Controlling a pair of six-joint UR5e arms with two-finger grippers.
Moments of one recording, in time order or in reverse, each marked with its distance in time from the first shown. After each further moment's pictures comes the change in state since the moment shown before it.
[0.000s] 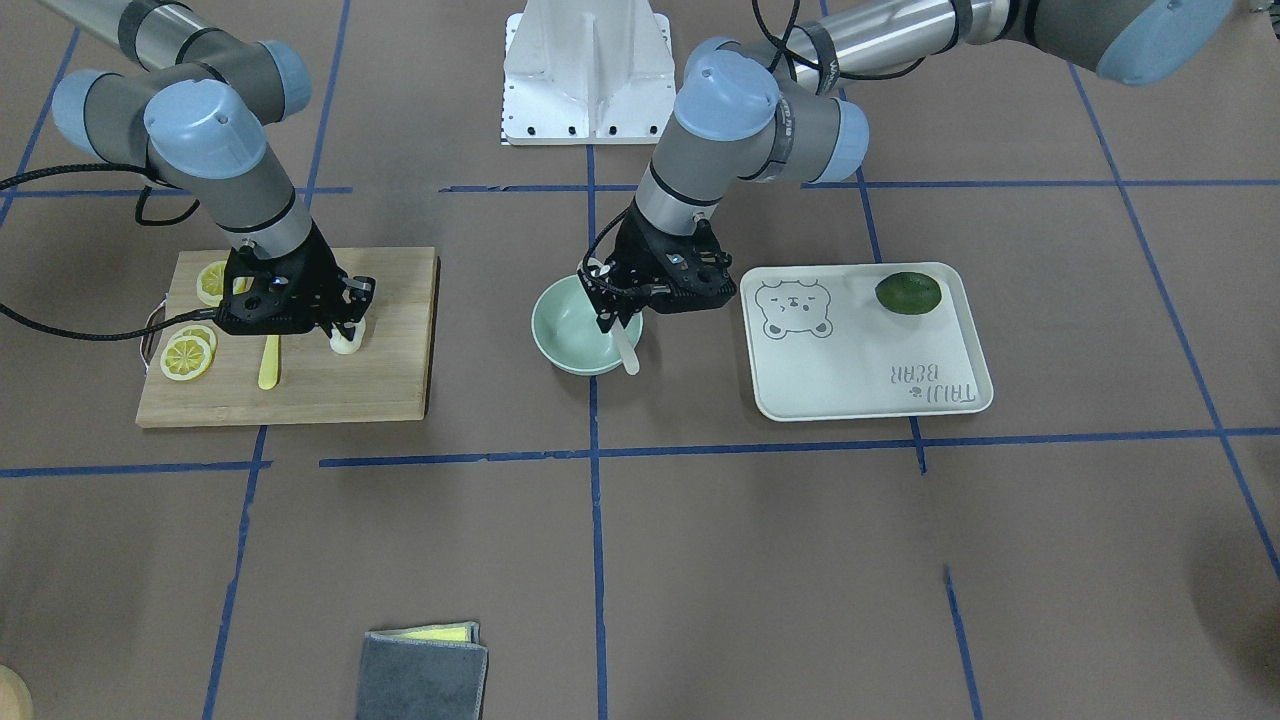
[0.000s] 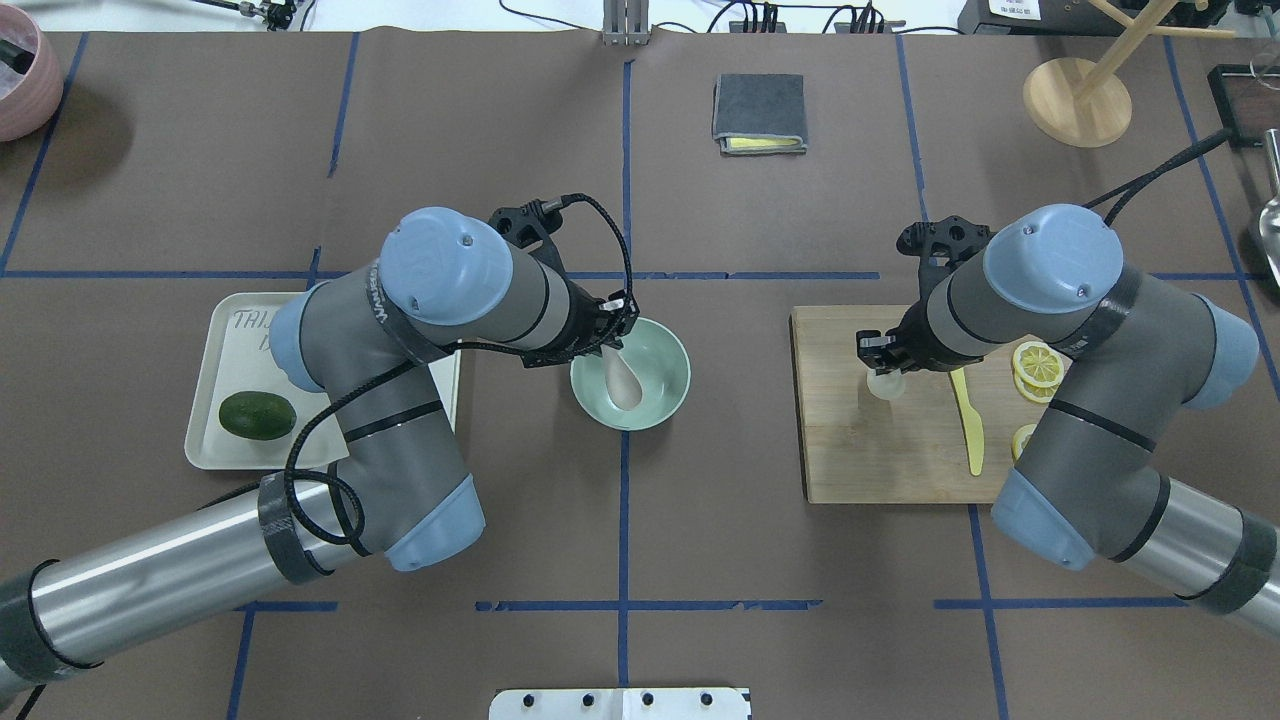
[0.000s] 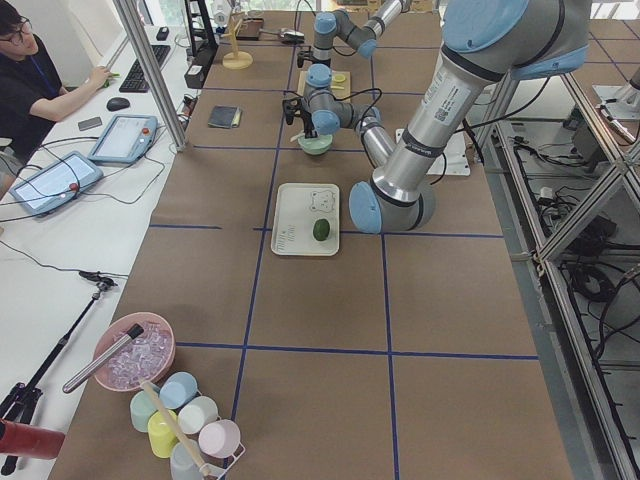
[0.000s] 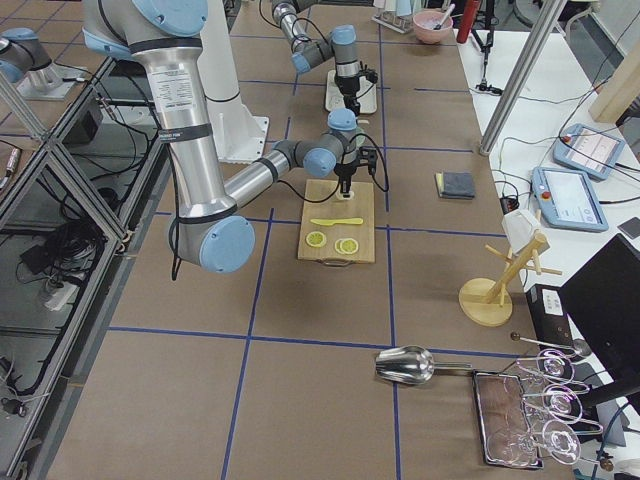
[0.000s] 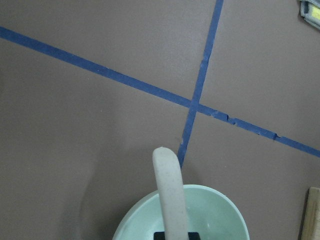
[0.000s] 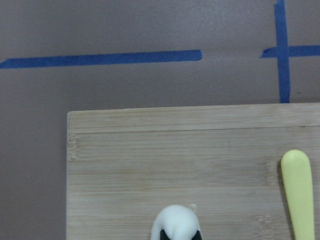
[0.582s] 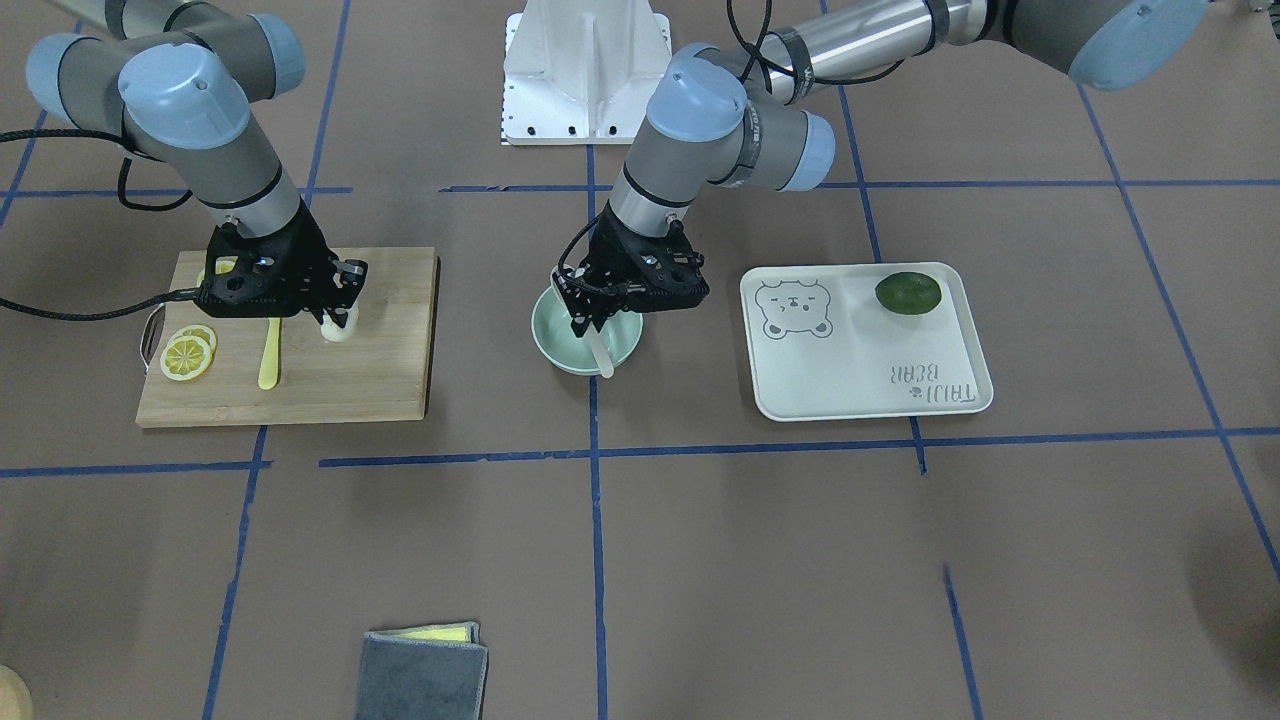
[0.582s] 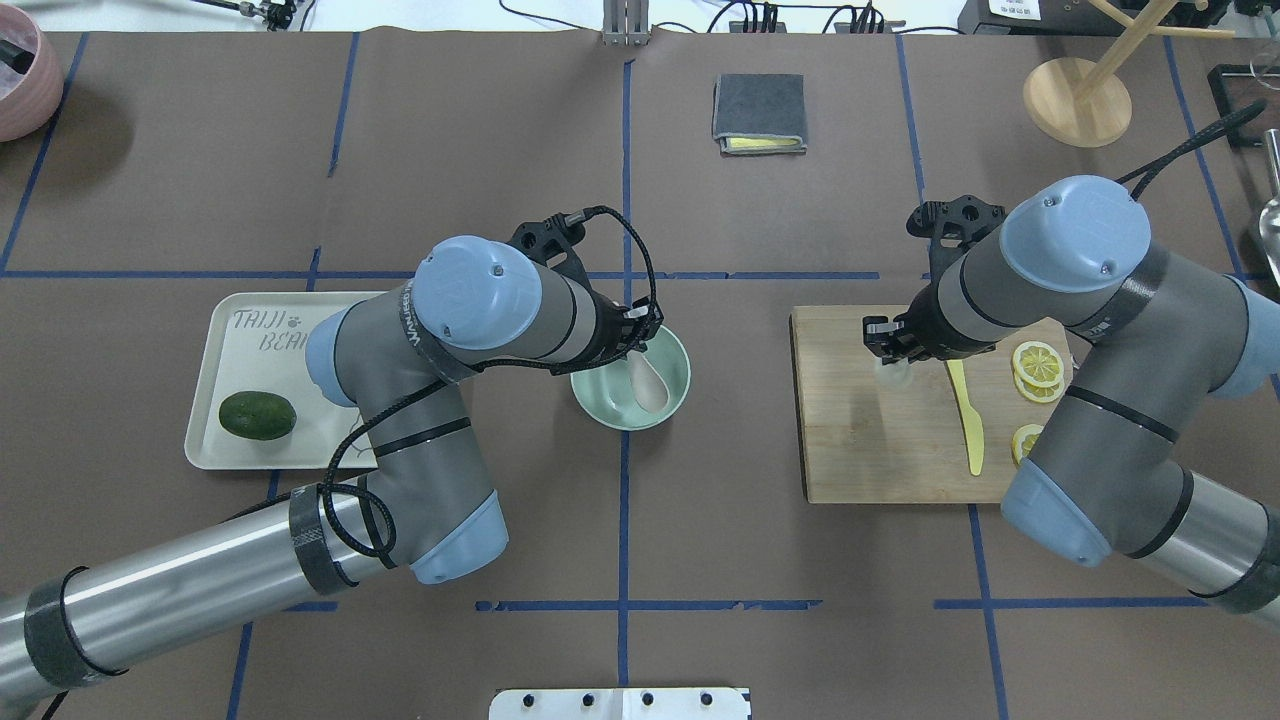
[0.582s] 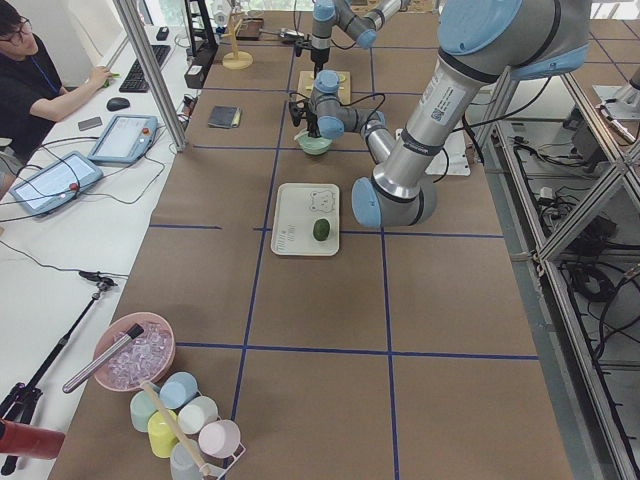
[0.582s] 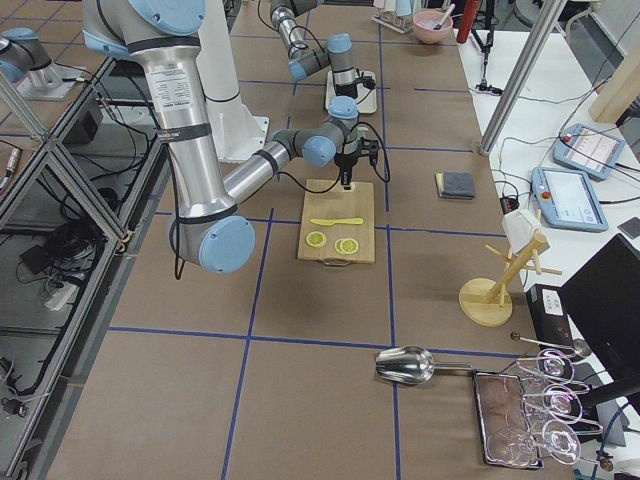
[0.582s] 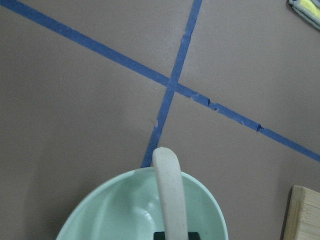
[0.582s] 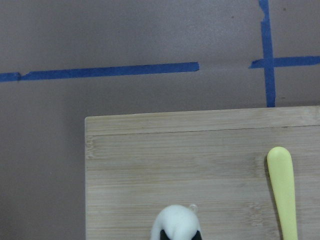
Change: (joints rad) left arm 0.008 -0.026 0.037 -0.040 0.042 -0.021; right arm 0.018 0.005 0.062 -0.072 0.011 -0.004
